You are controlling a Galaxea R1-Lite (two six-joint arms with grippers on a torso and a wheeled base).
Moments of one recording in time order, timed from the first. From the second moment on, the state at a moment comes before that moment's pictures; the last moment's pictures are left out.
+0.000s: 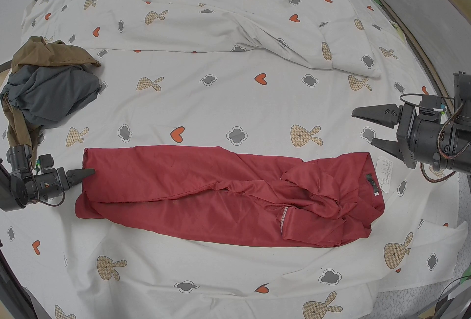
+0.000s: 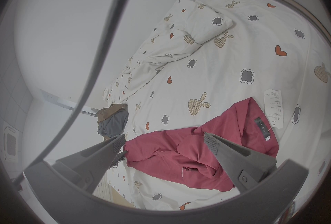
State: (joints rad) left arm 0.45 2.05 -0.82 -0.61 -0.98 -0.11; right arm 0.35 1.40 -0.87 -0.23 0.23 0.74
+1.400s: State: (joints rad) left arm 0.43 2.09 -0.80 -0.74 -1.12 -0.15; right arm 0.36 1.41 -0.86 -0.23 0.25 0.74
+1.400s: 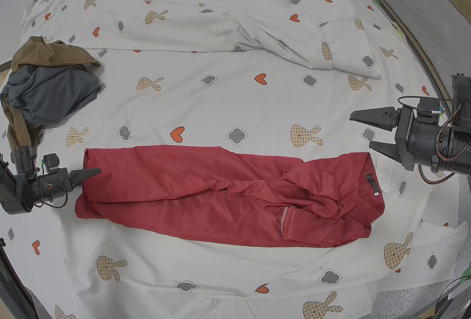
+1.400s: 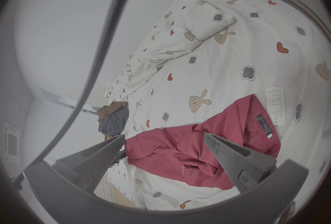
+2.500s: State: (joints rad) left arm 0.55 1.90 -0.77 -0.79 -1.12 -0.23; right arm 0.36 1.42 -0.86 -0.23 0.25 0.74
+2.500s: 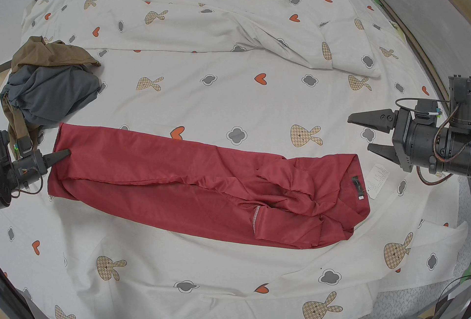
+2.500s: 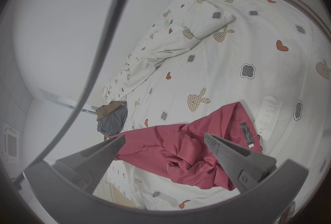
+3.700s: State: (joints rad) left arm 0.75 1.76 -0.95 -0.29 -0.65 0.22; right arm 0.35 1.42 -0.86 -0.23 0.25 0.74
